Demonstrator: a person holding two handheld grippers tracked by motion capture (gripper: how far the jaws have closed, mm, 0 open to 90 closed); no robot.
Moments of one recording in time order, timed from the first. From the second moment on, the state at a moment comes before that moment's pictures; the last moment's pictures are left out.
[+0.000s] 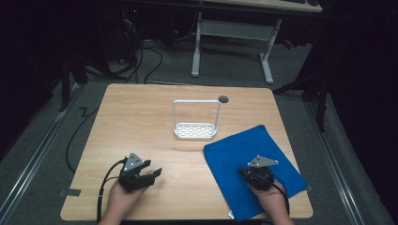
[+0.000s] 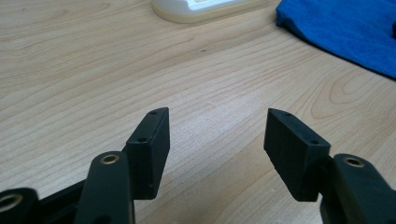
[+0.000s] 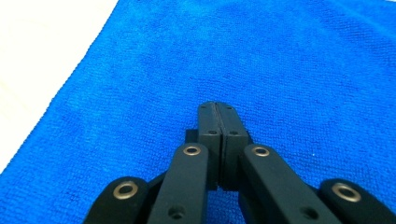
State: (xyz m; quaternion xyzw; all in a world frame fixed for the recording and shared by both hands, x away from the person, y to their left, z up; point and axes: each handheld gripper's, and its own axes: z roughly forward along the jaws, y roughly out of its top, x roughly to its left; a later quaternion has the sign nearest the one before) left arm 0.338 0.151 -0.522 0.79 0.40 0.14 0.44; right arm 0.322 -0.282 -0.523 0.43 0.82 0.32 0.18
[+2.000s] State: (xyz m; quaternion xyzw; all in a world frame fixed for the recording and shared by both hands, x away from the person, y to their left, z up) left arm 0.339 0.124 -0.531 0.83 0.37 0.08 0.41; right arm 0.339 -0.271 -0.522 0.44 0.81 0.35 0.17
